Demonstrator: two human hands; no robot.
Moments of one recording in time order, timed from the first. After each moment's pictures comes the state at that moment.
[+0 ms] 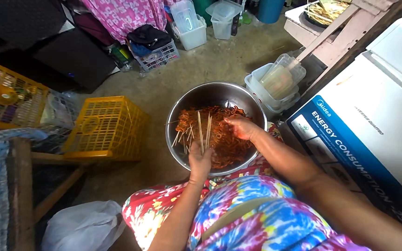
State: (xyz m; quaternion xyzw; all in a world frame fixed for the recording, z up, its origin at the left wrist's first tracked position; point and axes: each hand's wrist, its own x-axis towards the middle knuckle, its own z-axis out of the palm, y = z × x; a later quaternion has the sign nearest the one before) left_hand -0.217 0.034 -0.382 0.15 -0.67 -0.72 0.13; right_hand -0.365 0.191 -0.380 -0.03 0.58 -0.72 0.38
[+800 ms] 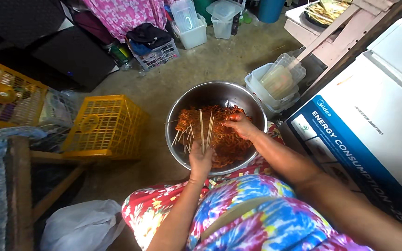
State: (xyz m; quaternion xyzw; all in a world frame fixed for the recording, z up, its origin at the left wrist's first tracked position) left_hand -0.217 0.034 -0.383 0.15 -0.69 -0.70 0.13; right_hand -0.363 0.188 -0.389 -0.11 0.65 -0.71 0.24
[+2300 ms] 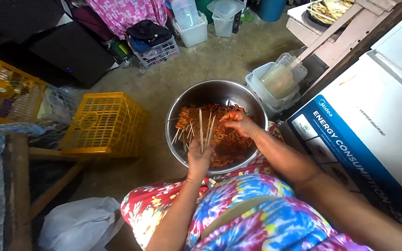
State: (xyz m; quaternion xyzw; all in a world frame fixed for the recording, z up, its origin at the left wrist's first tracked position) left_hand -0.216 0.028 -0.385 0.13 -0.65 -0.74 0.11; right_hand -0.364 0.195 -0.383 -0.22 0.65 -0.69 0.24
